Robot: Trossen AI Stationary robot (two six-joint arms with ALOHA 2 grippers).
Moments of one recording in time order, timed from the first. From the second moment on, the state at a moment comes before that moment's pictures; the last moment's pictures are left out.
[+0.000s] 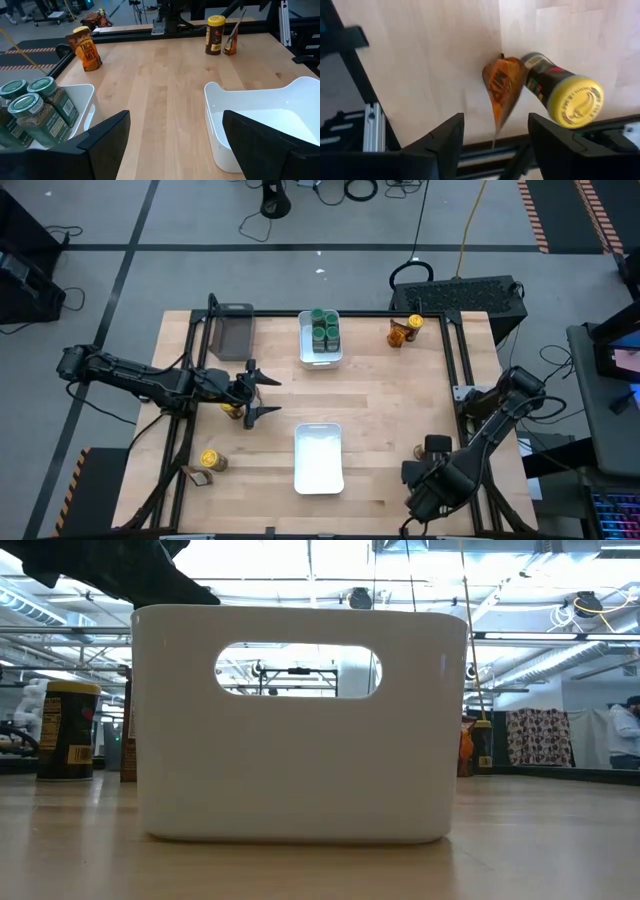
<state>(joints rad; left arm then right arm) -0.13 0.90 0.46 0.11 -0.16 0.03 0.83 1.72 1.49 -1.47 -0.05 0.99</state>
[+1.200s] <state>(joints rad) -0.13 0.90 0.46 0.07 -0.16 0.03 0.83 1.72 1.26 -1.23 -0.05 0.76</state>
